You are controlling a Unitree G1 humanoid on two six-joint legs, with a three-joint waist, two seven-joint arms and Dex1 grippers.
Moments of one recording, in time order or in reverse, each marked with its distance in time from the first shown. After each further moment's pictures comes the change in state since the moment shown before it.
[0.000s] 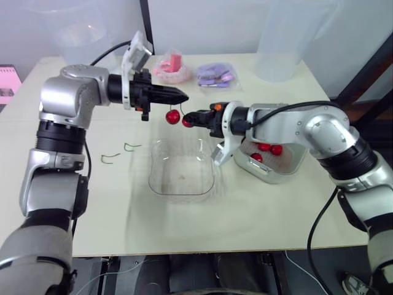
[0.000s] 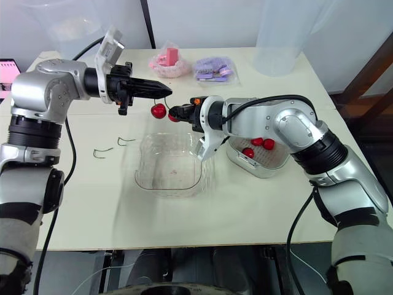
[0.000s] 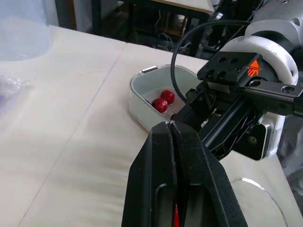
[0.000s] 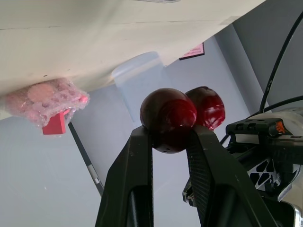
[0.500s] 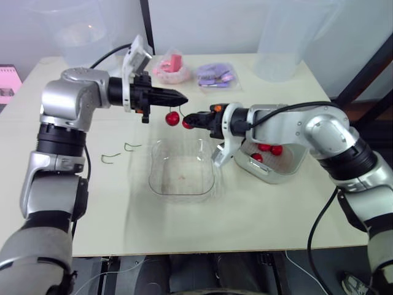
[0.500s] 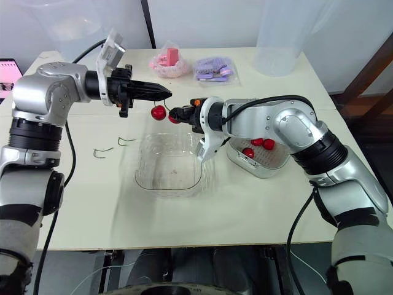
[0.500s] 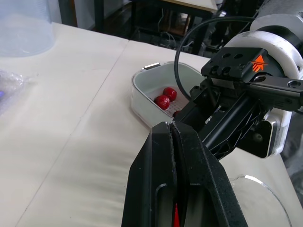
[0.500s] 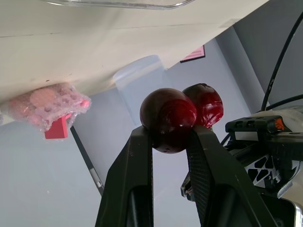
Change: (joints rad) left arm 0.020 0.001 0.000 -0.015 0.000 -0.007 0.012; right arm 0.003 0.000 0.000 0.000 0.030 -0.007 0.024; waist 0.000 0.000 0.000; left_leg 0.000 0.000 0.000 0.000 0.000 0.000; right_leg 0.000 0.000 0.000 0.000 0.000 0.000
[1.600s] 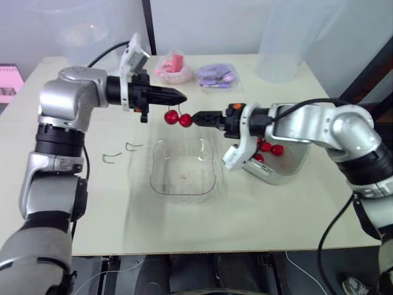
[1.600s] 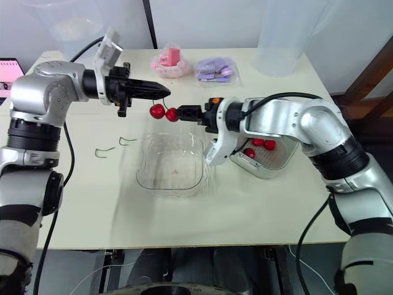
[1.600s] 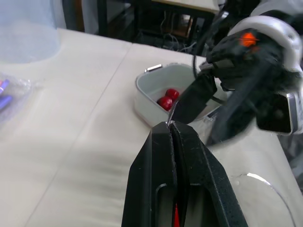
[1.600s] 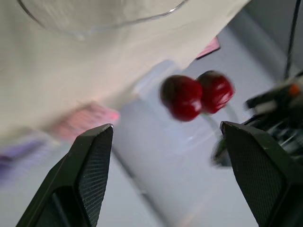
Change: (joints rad) left arm 0.007 0.009 0.024 -0.024 -0.006 -0.045 -0.031; right arm 0.178 -0.135 -0.138 -0.026 0.677 0.192 0.415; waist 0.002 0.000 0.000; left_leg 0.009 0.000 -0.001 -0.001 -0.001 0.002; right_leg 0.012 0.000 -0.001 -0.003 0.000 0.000
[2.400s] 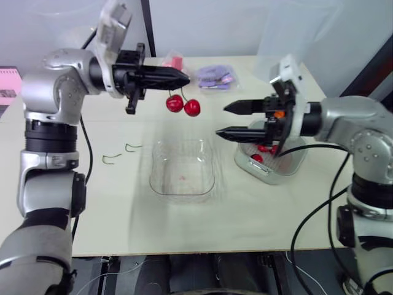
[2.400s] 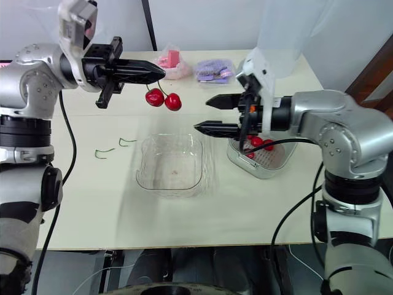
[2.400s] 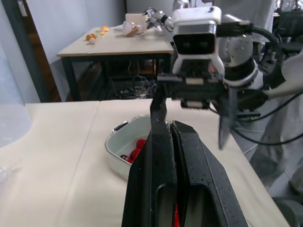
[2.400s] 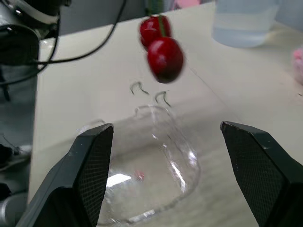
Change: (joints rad) left arm -0.034 -0.007 0.087 -0.044 -0.114 -0.045 -0.105; right arm 0.081 0.288 -0.512 -0.306 1.364 1.836 0.095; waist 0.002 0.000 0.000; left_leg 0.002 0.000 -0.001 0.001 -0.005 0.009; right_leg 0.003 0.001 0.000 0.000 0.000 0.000
